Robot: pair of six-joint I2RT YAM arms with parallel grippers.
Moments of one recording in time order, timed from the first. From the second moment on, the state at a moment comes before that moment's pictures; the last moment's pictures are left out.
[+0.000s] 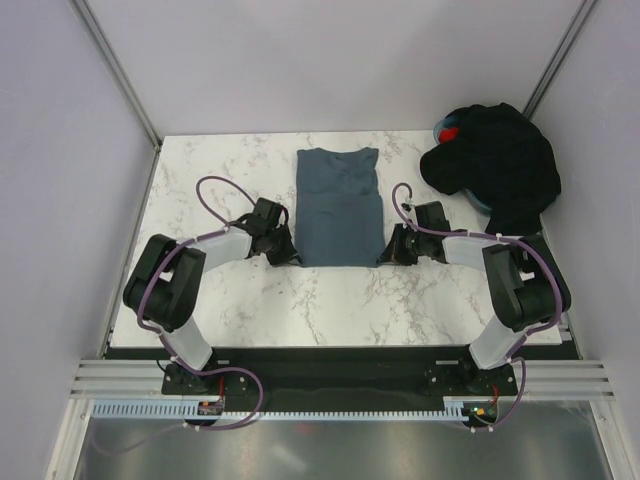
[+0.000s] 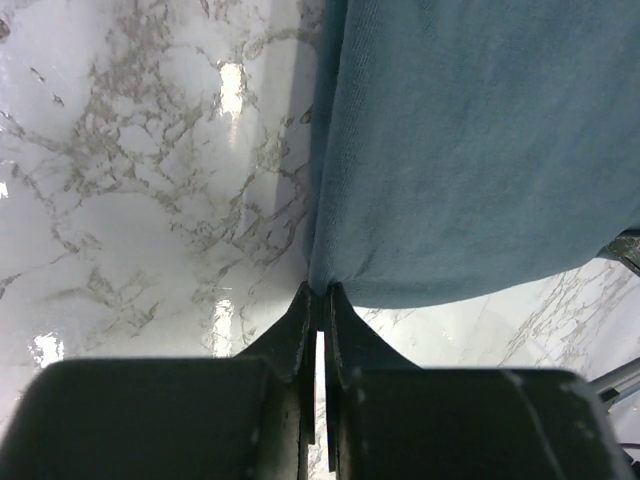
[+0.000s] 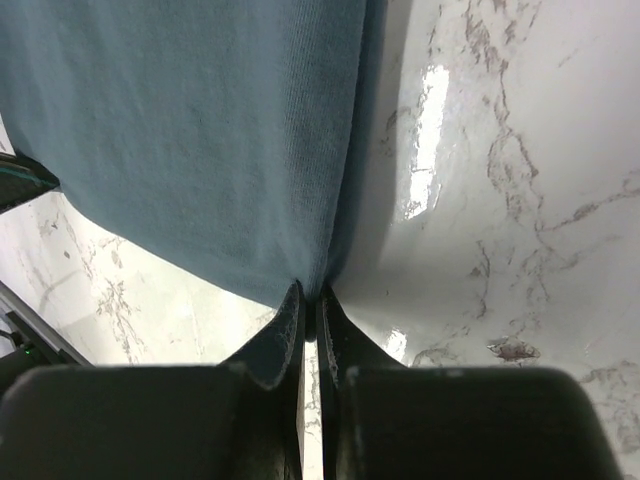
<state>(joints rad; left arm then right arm) -0.43 1.71 0.91 -0.23 0.19 -0.72 0.26 1.69 0.77 -0.03 -0.45 0.49</state>
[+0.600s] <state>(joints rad) -0.57 1.18 0.84 -0.56 0.20 -0.74 0.31 1.13 0.73 -0.54 -0.44 0.61</state>
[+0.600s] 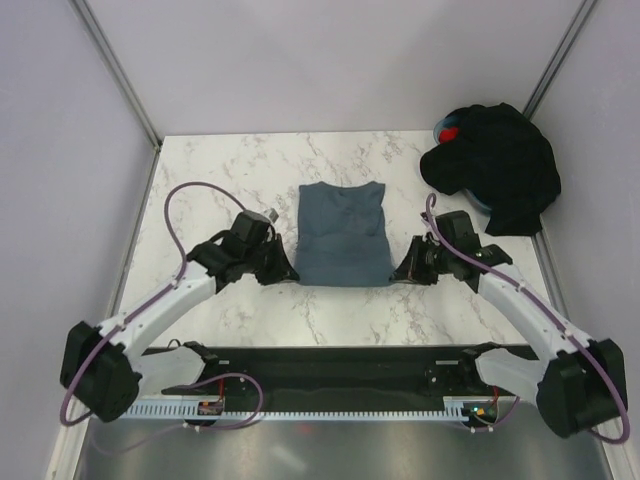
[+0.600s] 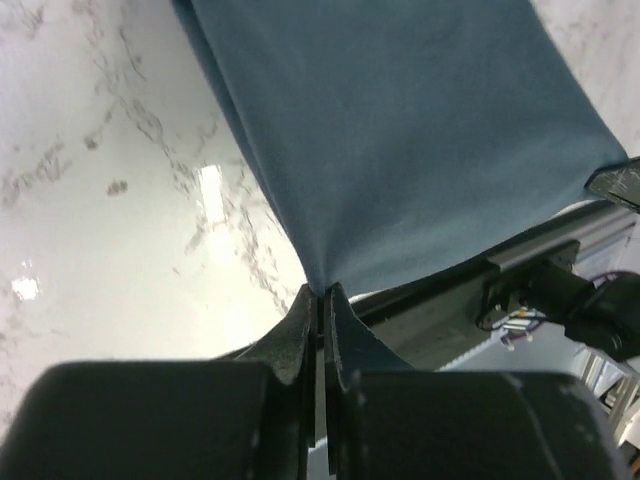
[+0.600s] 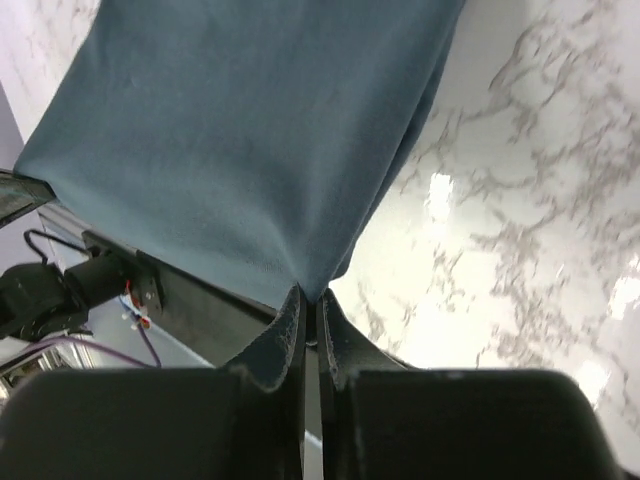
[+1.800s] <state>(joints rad) -0.36 1.71 1.54 -0.83 0.15 -0.60 0.27 1.77 1.60 -0.89 -0.27 0.45</state>
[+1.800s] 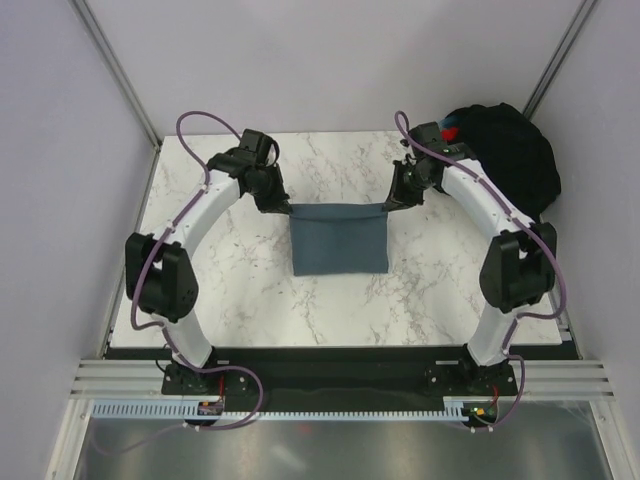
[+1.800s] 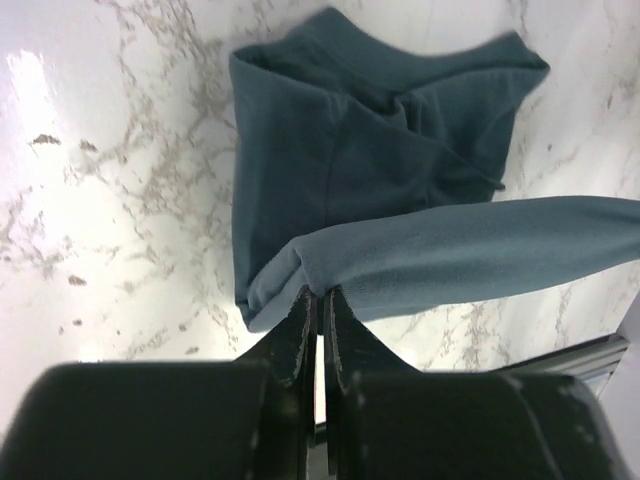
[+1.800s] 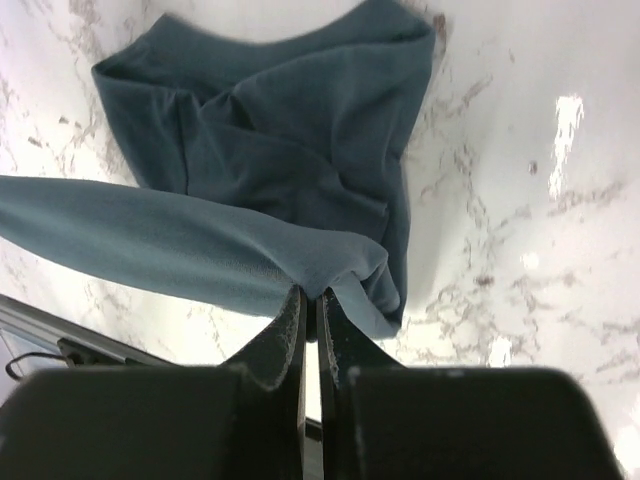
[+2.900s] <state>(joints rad) -0.29 1.96 1.84 -0.87 0.28 -0.55 0.26 1.77 1.53 -0.61 -0.39 0.56</state>
